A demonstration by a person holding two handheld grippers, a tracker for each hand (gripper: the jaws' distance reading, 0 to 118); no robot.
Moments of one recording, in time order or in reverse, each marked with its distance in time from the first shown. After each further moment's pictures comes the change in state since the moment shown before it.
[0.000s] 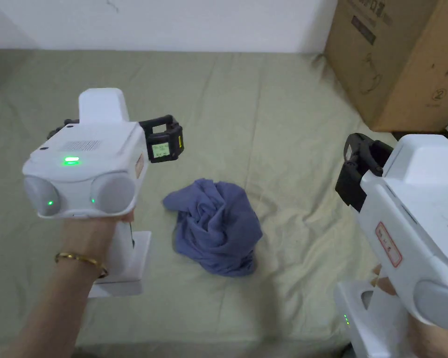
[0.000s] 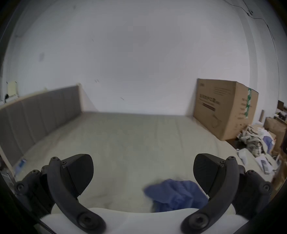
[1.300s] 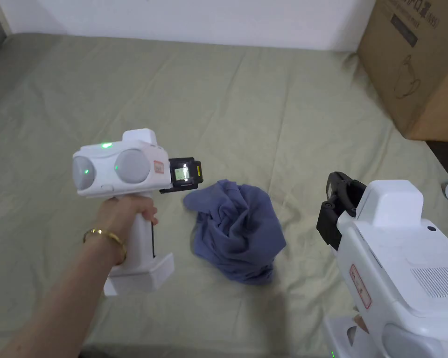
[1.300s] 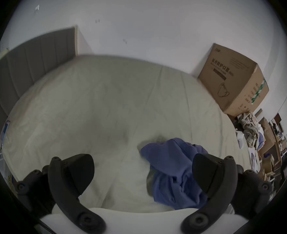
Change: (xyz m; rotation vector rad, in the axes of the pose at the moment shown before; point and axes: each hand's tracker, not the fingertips) left arm -0.018 -0.053 -0.136 -0.603 -0.109 0.210; right arm -0.035 -0.039 -0.032 -0.103 0.077 0.052
